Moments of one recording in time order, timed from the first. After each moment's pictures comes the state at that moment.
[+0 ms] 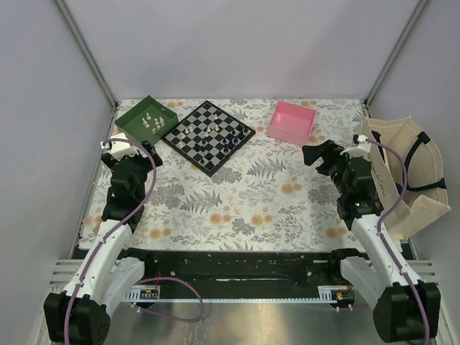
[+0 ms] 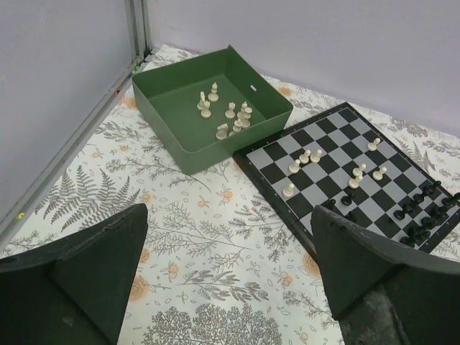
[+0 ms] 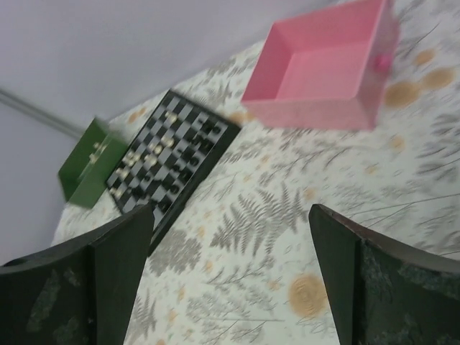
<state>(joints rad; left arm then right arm) -0.15 0.78 0.55 0.15 -0.38 -0.20 0.10 0.83 0.52 0.25 -0.03 0.57</state>
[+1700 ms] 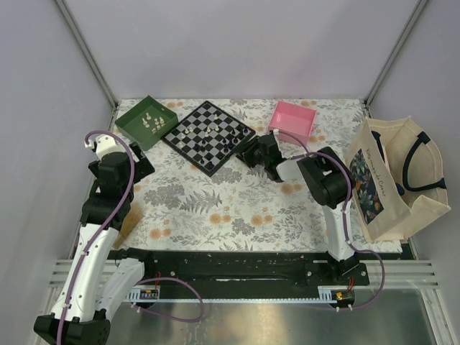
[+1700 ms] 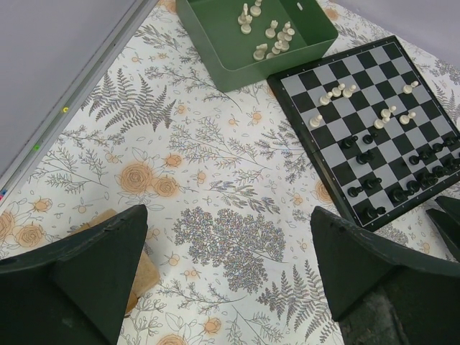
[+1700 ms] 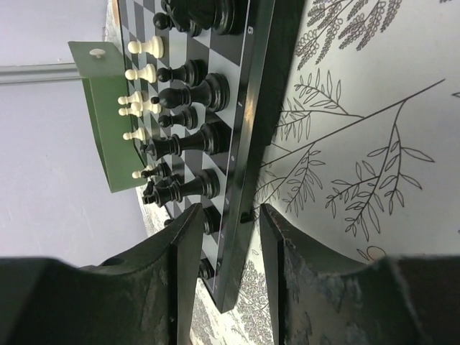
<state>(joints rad) -0.15 0.74 0.89 -0.60 -0.43 -0.41 0.51 2.16 1.13 0.60 -0.10 1.29</state>
